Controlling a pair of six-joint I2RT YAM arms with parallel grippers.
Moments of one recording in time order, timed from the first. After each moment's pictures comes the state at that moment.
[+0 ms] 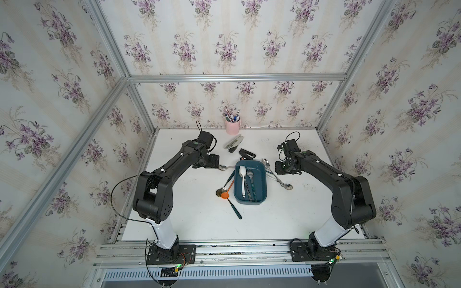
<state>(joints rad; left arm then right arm) -0.34 1.79 1.44 -0.85 -0.01 -0.30 0.27 1.67 1.13 -0.66 -0.04 0.06</state>
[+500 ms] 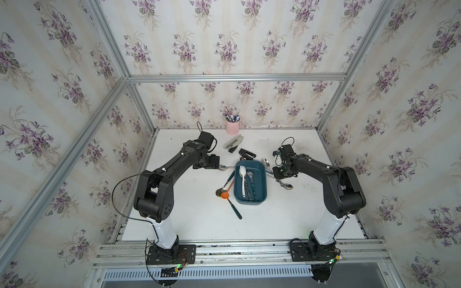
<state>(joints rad) -0.34 1.80 1.44 -0.86 0.00 -0.30 0.26 1.81 1.11 -0.55 -0.05 -0.04</state>
